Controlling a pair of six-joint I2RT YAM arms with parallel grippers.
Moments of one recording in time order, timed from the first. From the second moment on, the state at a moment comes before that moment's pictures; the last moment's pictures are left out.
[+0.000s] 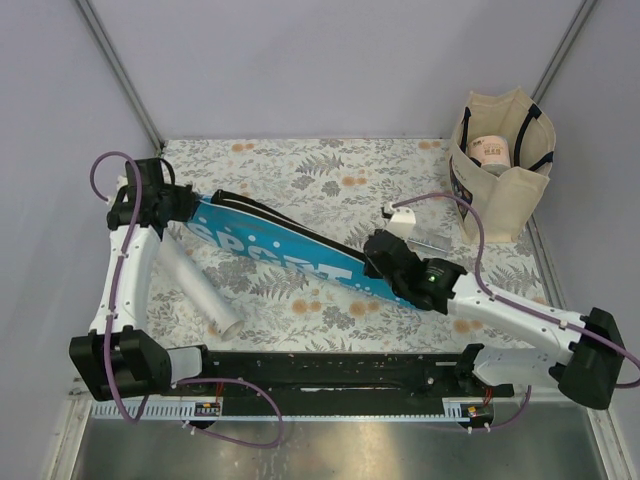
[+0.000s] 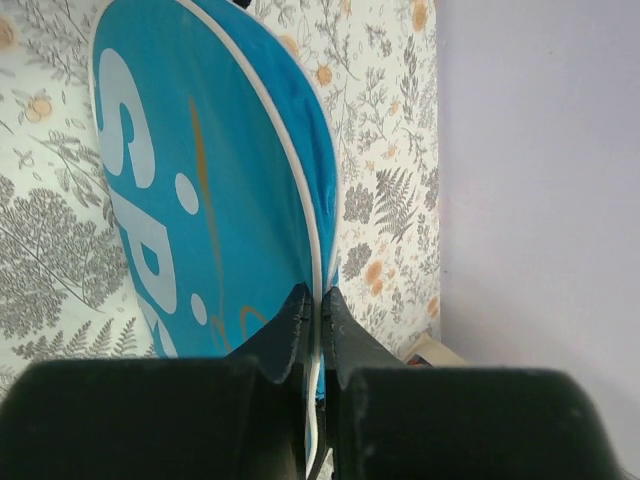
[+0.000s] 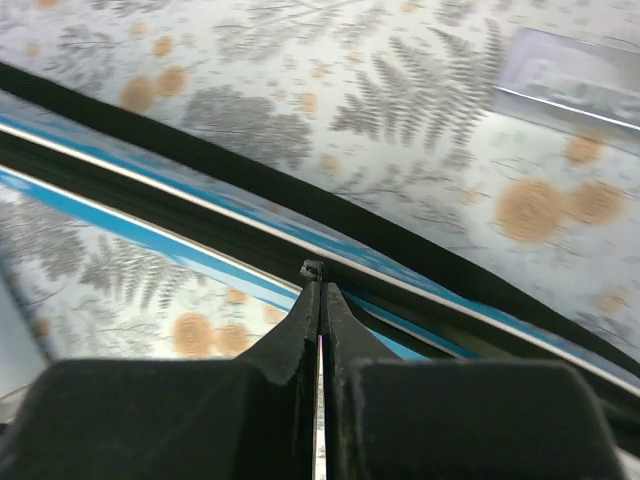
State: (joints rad) left arm 0.12 1.24 1.20 -0.71 0.00 -1.29; right arm 0.97 1.21 0.93 -0.39 0.55 0.76
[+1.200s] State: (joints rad) left arm 0.29 1.37 1.31 -0.68 0.04 -1.11; right arm 0.53 1.10 0.56 -0.32 0.54 0.95
